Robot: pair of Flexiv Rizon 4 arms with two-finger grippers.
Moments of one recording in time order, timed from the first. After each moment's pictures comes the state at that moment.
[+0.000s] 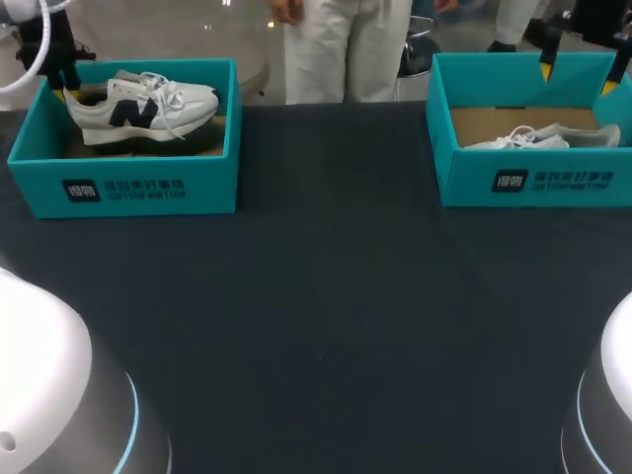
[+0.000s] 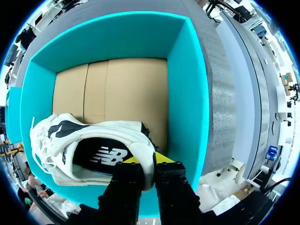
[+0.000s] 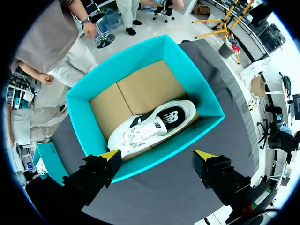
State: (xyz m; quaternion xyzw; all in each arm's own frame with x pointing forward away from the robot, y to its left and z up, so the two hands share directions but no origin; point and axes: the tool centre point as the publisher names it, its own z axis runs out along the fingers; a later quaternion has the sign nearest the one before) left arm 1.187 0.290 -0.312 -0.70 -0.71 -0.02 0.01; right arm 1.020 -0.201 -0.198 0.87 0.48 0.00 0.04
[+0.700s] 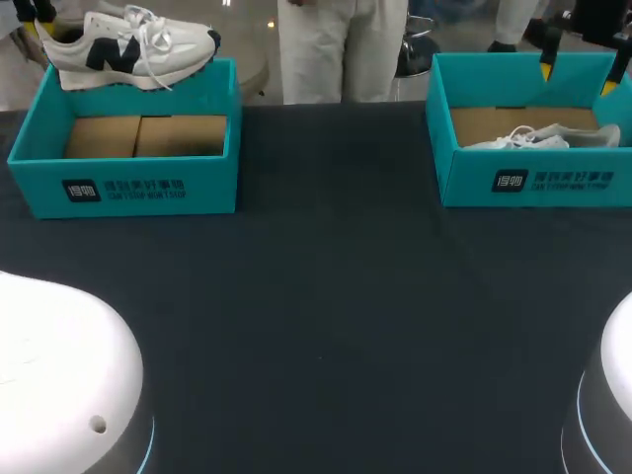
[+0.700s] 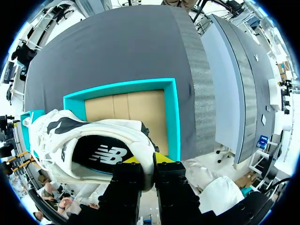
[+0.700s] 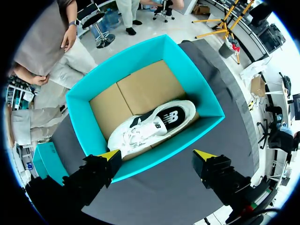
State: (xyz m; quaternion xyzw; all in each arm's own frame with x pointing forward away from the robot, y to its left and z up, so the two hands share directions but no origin) left arm 1.120 0.258 -0.134 -0.73 -0.68 -0.04 -0.03; right arm 1.020 -0.200 -0.198 0.87 0.48 0.00 0.04
